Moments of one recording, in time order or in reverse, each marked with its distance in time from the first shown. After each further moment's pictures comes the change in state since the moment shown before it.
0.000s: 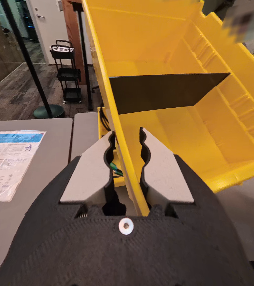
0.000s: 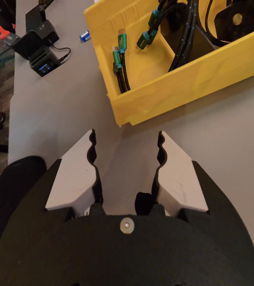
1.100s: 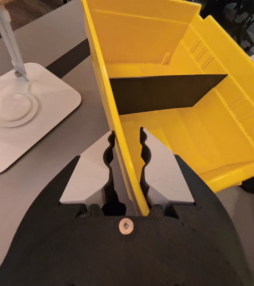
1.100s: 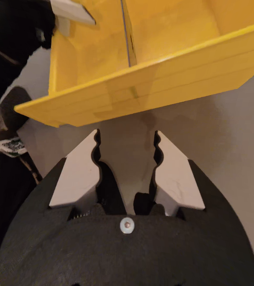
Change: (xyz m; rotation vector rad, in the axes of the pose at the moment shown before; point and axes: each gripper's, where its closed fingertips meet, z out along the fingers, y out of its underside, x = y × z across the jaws) left arm 0.470 0.150 0.209 -0.517 0.754 0.268; right arm 0.058 0.286 -0.398 0.137 0.322 0.374
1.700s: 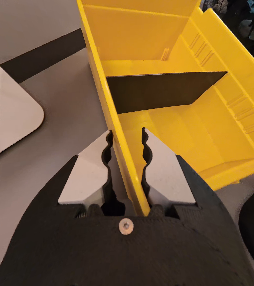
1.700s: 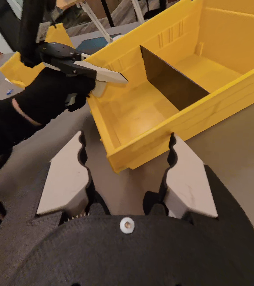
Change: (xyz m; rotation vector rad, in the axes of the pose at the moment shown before) left arm 0.023 -0.013 0.117 0.015 -0.059 -0.104; right arm 0.026 -0.004 0.004 0.282 0.170 0.100
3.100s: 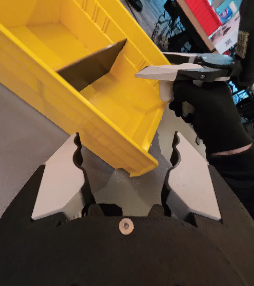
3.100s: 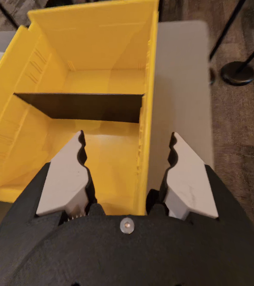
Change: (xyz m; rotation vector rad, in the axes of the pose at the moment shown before) left arm 0.122 -0.084 0.111 0.043 0.289 -0.237; right arm 0.289 -0.089 -0.013 -0.058 0.429 -0.001
